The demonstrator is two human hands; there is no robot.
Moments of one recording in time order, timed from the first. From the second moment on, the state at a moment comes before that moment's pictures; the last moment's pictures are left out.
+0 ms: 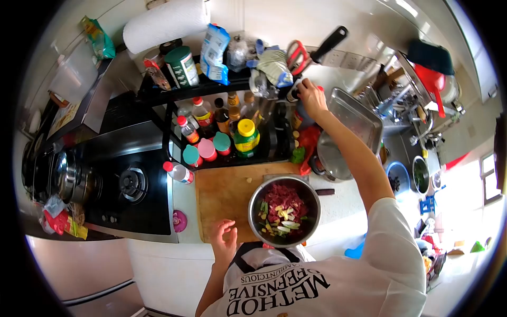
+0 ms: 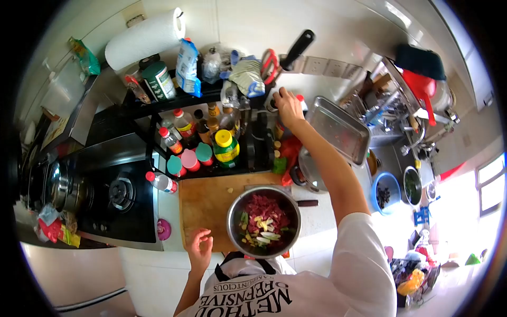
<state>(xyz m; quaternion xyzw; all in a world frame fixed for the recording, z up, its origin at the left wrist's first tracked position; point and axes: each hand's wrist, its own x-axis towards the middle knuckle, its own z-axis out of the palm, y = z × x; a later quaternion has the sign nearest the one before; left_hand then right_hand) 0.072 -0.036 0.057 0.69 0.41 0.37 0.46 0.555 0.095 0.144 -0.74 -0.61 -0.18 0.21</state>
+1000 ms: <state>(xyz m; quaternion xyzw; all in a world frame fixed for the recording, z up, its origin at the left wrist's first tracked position) 0.265 0.277 0.057 0.86 0.17 0.38 0.31 0.433 -0.030 0.089 -0.73 -0.57 0.08 0.36</state>
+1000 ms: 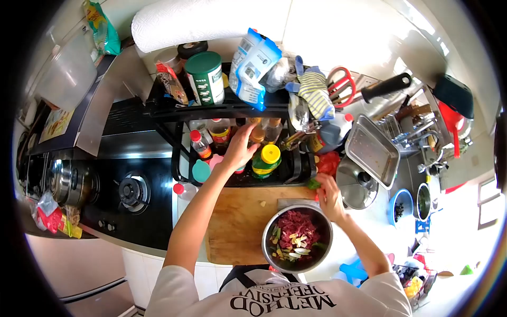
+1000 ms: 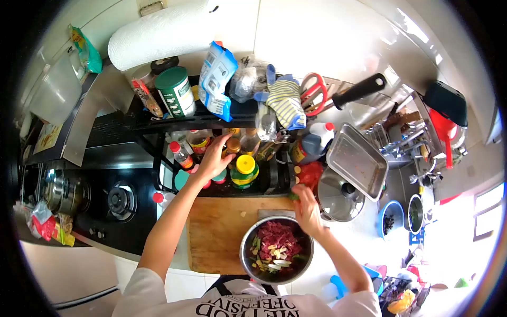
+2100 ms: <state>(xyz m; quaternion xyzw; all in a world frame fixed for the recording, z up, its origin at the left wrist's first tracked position) 0.222 0.015 0.165 0.80 -0.17 0.02 0.58 0.291 -0.250 0.135 -0.78 -0.46 0.22 0.35</state>
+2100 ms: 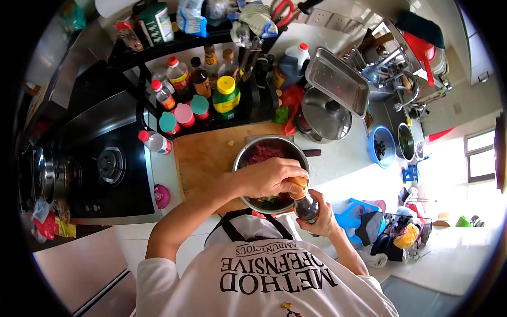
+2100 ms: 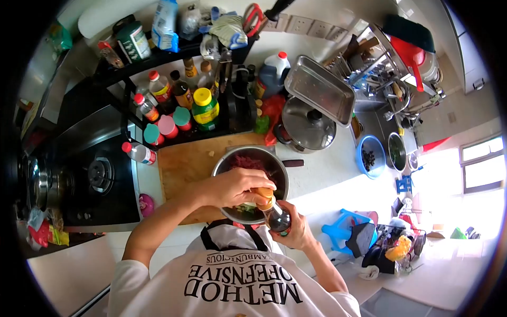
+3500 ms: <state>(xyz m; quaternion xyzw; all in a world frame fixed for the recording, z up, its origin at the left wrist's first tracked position) 0.318 0.001 0.039 0.89 -0.14 -0.18 0.39 0.362 -0.252 0.092 -0.80 -0.44 0.39 0.10</state>
